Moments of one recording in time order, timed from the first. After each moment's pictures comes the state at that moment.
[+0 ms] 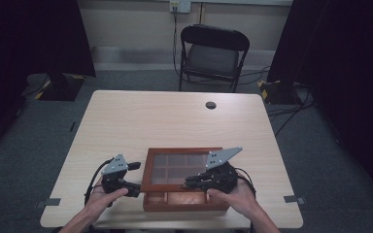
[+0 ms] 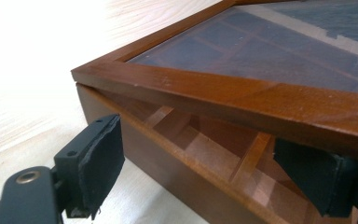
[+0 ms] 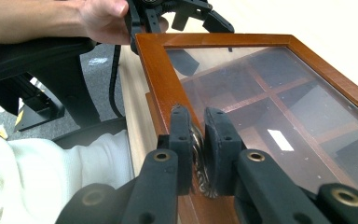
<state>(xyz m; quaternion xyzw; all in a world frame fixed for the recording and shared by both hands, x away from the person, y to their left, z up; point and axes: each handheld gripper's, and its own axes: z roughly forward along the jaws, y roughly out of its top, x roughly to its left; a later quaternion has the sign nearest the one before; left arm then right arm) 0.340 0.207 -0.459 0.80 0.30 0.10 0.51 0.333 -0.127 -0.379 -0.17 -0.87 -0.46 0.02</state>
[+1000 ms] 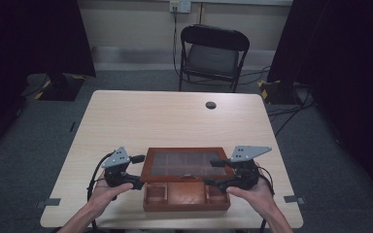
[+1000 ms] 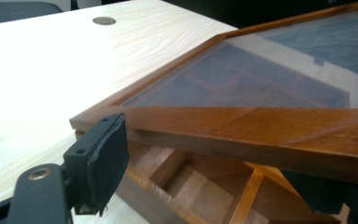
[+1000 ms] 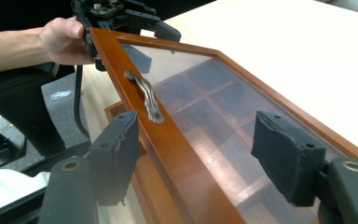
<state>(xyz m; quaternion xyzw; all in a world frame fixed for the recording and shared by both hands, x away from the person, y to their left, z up) 0.351 0.199 -0.436 0.78 0.29 0.11 0.54 0.332 -0.178 -0.368 -0.24 -0.83 -0.50 -0.05</state>
